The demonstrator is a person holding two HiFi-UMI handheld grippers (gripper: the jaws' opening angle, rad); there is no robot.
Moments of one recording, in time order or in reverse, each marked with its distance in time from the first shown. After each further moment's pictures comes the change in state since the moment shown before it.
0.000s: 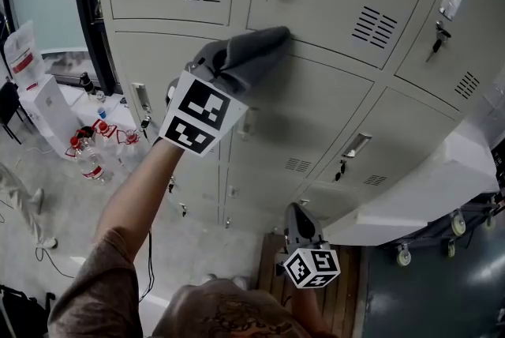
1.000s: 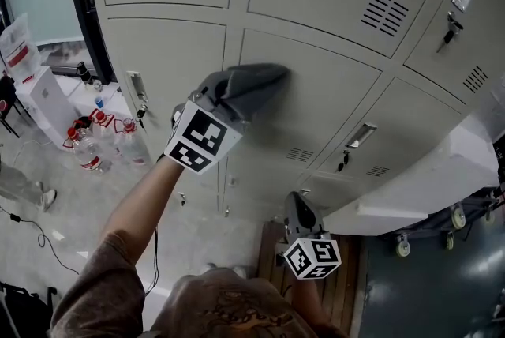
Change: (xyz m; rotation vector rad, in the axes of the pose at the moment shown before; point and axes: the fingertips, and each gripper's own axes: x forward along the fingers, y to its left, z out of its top) left arm -0.005 -0.059 -0.080 -0.047 0.050 -0.122; right arm 0.010 -0.003 -0.006 -0.001 0.020 -0.006
